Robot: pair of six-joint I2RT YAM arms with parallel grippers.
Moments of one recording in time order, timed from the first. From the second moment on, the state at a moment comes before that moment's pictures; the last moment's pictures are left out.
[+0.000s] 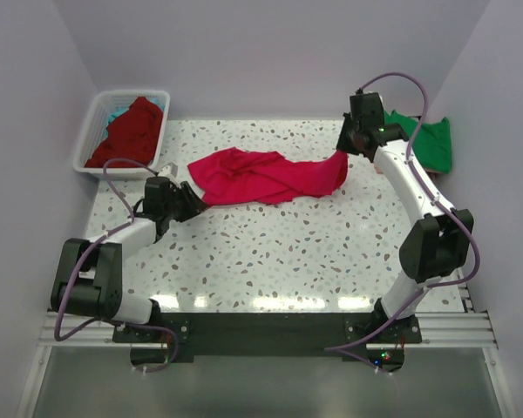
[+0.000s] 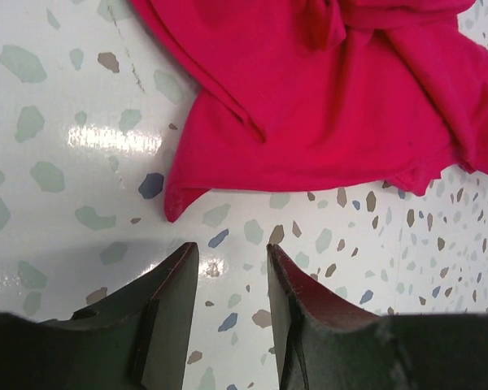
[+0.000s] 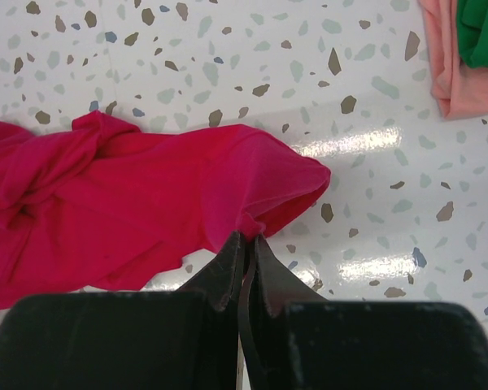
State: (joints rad) left arm -0.11 1.43 0.61 0.14 0.25 -0.58; right arm 0.23 1.72 1.65 -0.68 0.19 0.41
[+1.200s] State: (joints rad) left arm -0.11 1.66 0.73 0.18 0.13 -0.55; right arm 0.23 1.72 1.66 -0.68 0.20 0.40
